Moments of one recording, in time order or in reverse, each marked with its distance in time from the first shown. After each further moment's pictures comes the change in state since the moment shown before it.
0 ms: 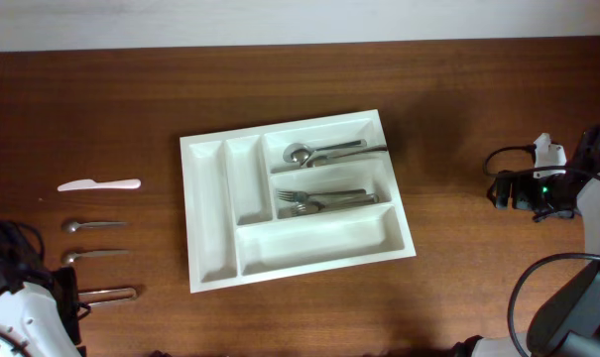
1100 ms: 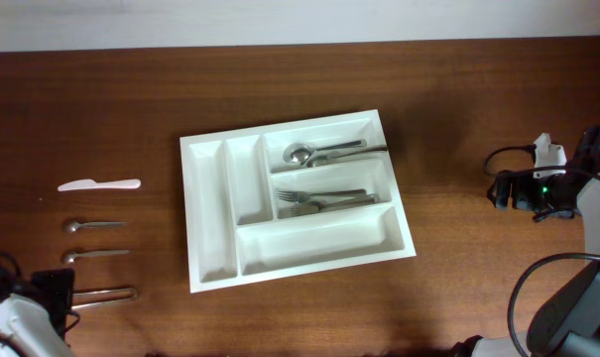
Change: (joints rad) left arm 0.257 0.102 -0.239 0.518 0.226 0.517; right arm 0.000 0.000 0.000 0.000 0.000 0.000
